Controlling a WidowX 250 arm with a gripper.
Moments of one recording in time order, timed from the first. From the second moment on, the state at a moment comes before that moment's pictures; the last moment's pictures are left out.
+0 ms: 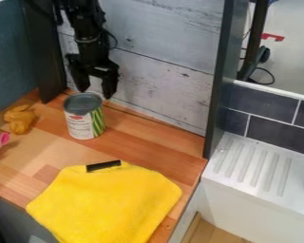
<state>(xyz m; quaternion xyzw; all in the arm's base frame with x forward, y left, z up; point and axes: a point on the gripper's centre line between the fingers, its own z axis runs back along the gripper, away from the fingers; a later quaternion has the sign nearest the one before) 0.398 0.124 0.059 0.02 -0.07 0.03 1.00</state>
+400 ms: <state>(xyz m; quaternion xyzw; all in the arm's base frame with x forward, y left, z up) 0.361 0.115 0.047 0.01 -0.02 0.01 1.00</state>
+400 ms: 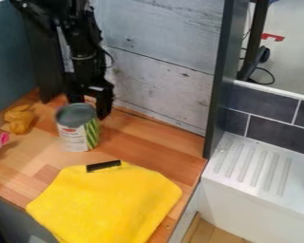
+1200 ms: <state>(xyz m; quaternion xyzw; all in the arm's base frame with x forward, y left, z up) 0.275 0.141 0.037 -0.01 0.10 0.03 0.99</state>
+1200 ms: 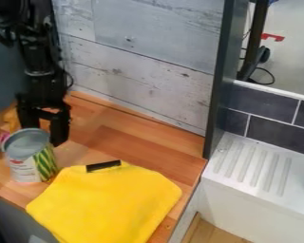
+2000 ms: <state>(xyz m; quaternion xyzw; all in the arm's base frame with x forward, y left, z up) 0.287 0.124 0.121 0.02 0.03 0.01 1.00</state>
